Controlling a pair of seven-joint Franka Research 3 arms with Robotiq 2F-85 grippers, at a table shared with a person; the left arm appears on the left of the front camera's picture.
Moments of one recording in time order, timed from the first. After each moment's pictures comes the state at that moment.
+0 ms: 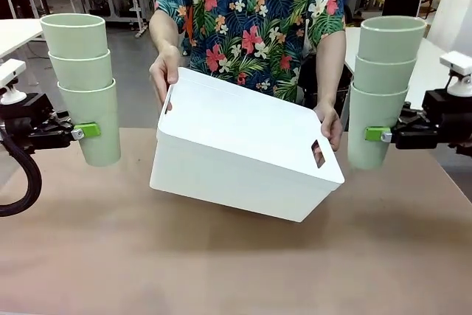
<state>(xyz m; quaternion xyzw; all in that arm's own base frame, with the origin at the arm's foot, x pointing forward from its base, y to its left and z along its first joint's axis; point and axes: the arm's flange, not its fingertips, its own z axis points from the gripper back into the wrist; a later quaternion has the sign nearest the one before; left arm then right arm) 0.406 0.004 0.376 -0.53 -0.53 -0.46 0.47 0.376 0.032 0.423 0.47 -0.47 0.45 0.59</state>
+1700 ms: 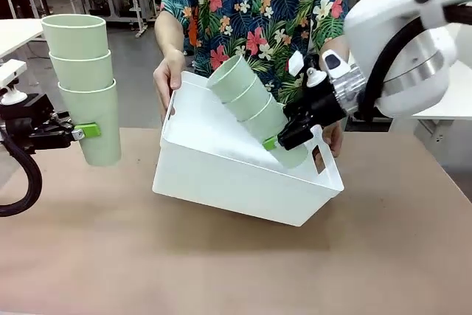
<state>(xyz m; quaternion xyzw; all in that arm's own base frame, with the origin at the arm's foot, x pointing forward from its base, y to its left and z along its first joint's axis) 0.407 0.003 0.376 -0.53 -0.53 -0.46 0.47 0.442 0.225 0.414 0.30 -0.31 0.56 0.71</state>
